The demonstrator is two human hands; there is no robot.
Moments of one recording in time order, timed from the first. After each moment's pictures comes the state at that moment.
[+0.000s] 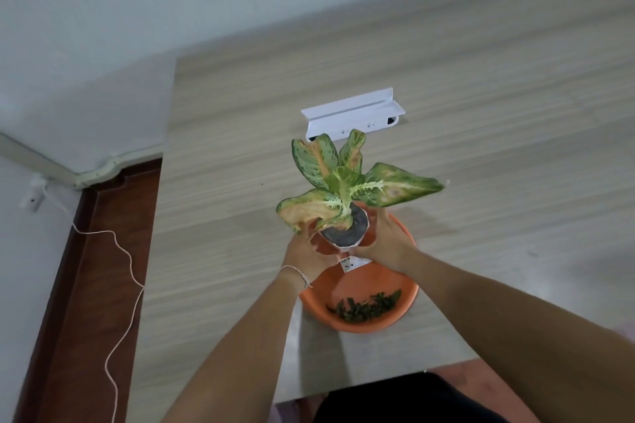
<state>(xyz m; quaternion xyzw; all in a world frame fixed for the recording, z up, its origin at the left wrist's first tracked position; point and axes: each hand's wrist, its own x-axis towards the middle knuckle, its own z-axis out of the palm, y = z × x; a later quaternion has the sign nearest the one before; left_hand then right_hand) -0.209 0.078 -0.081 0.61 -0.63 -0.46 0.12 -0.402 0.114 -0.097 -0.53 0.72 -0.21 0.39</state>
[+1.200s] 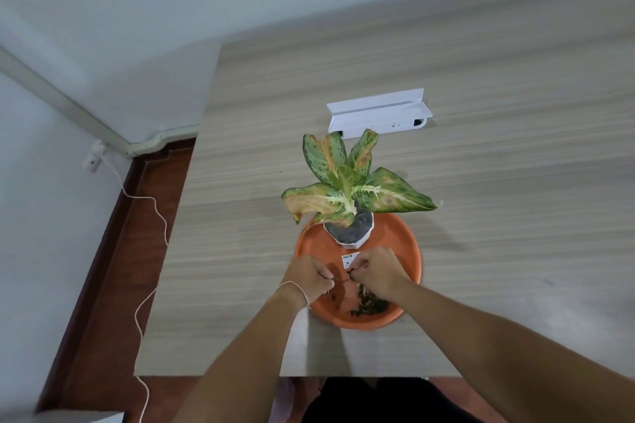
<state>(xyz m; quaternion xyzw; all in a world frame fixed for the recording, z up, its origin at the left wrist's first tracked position) -0.206 0.129 -0.090 0.70 -0.58 -0.42 0.02 -0.387 0.145 -0.104 -0.57 0.67 -0.15 0.45</state>
